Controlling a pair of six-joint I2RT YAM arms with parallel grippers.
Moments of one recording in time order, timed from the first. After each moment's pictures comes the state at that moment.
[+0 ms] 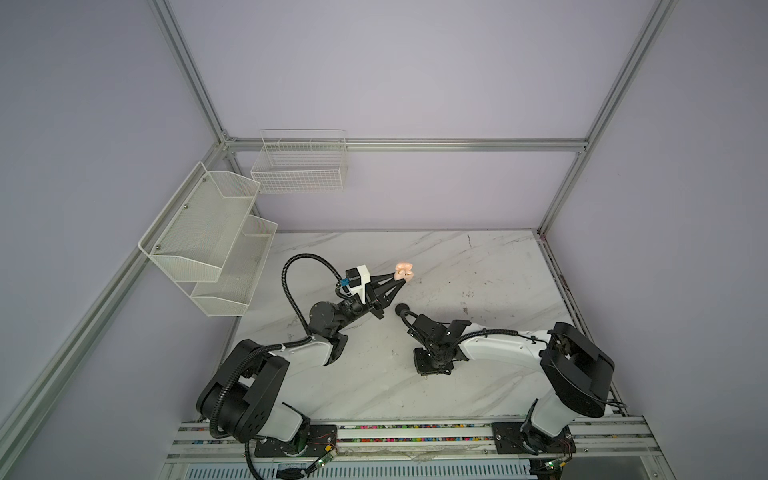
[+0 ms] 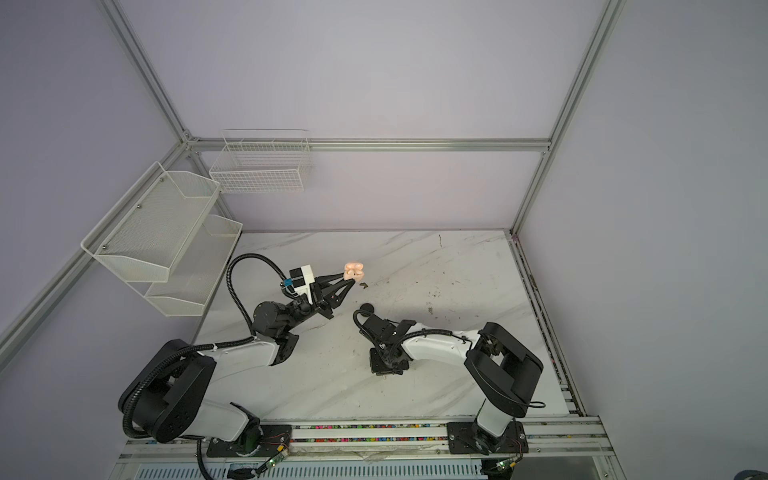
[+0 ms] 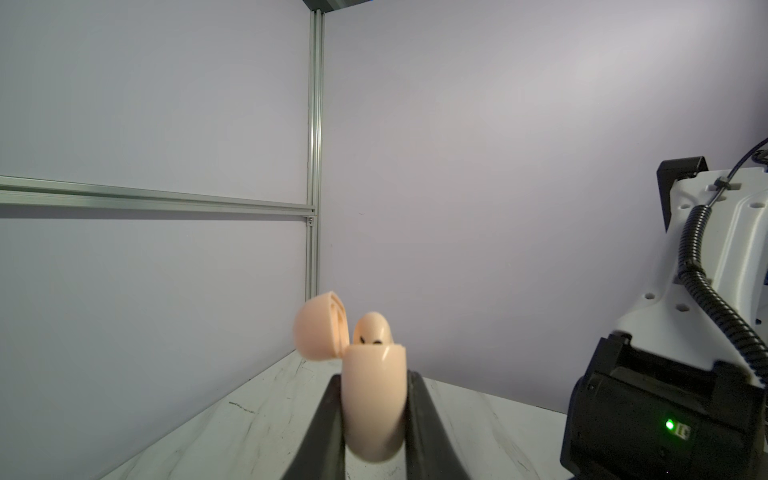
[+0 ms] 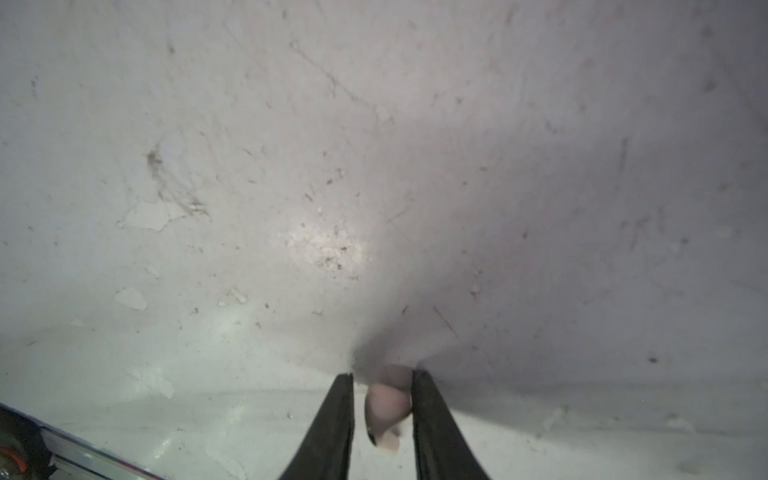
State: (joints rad) left arm -0.48 1.46 0.55 1.44 0.59 -0.34; right arm 0.97 1.66 0.95 -0.60 -0.08 0.83
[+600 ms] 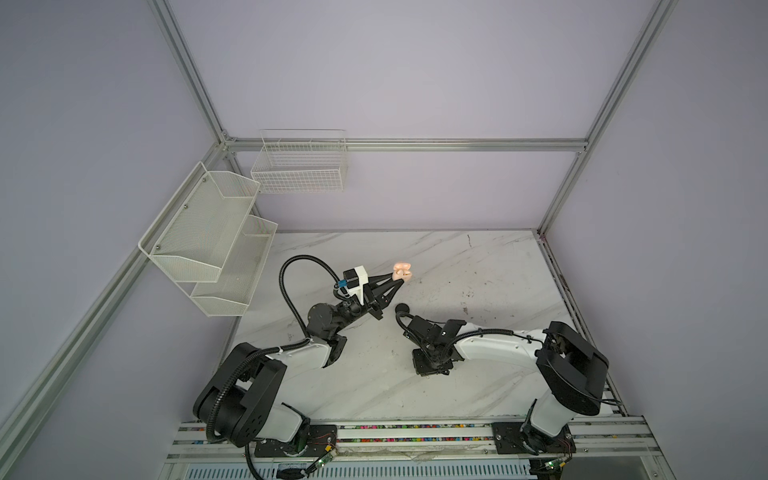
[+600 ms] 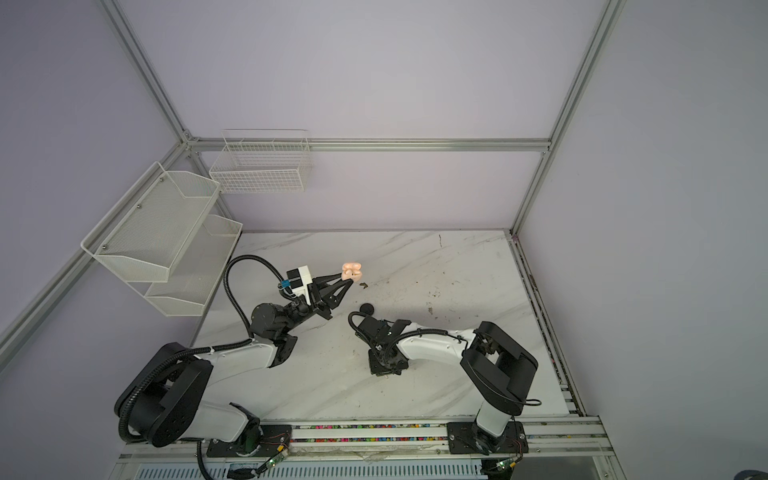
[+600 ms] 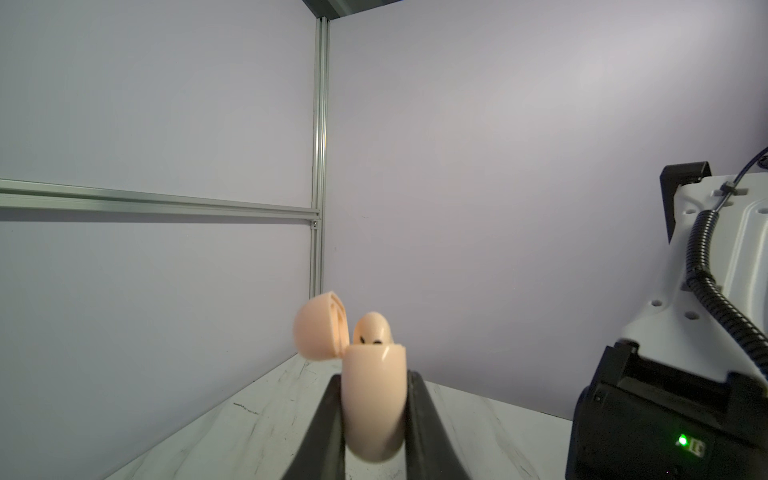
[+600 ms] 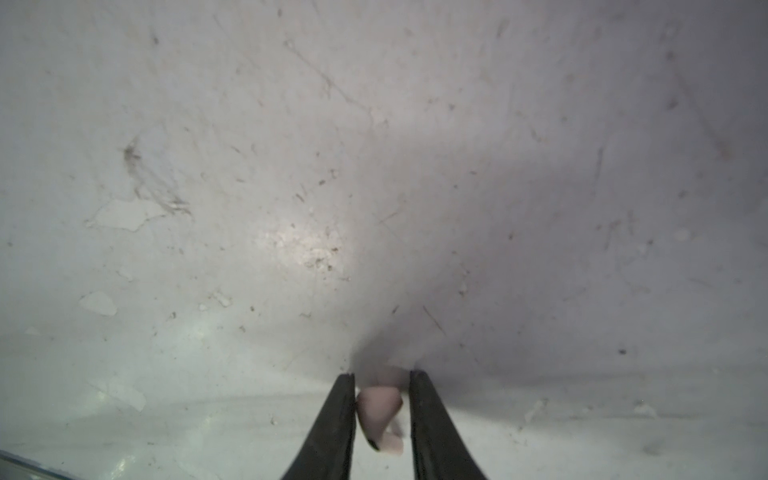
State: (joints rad) left arm -0.48 1.42 0.53 1.44 0.57 -0.34; right arm 1.00 1.68 0.99 -0.66 -0.02 0.81
